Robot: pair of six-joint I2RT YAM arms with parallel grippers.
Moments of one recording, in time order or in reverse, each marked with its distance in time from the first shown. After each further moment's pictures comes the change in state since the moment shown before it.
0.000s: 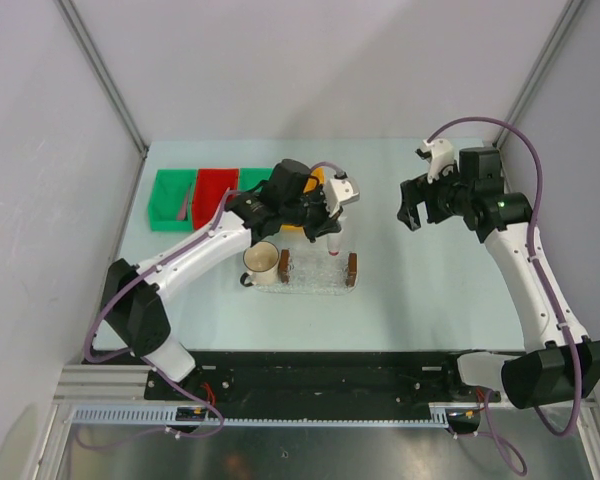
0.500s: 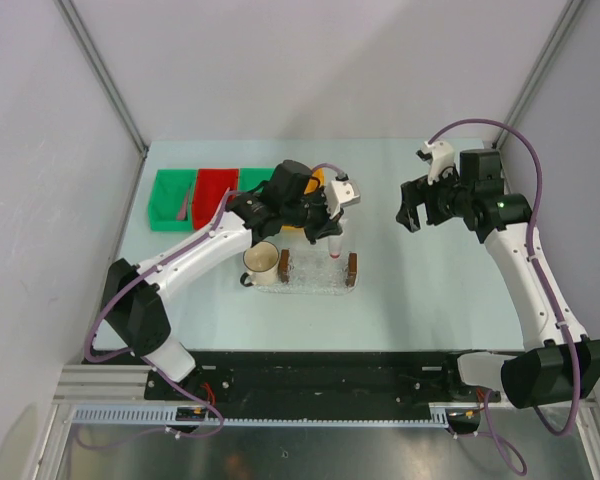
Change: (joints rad) left arm -0.006 0.005 0.000 -0.019 0.003 0.013; right arm -0.024 0.000 -0.021 0.005 -0.038 0.018
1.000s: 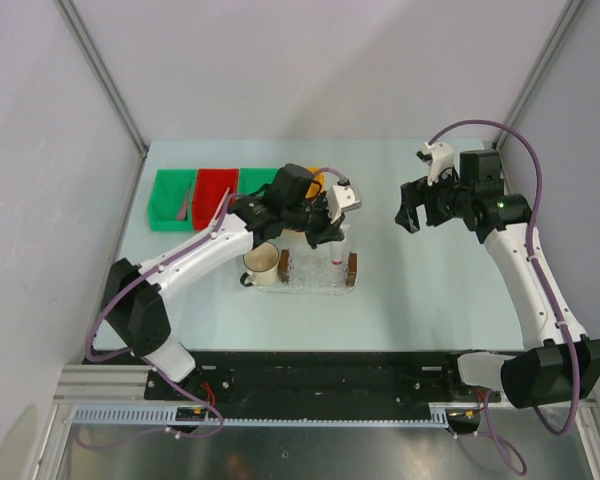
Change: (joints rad) left arm -0.010 0.000 -0.018 0.004 0.044 -0.009; right arm -0.005 0.000 -0.008 0.000 -0.024 0.003
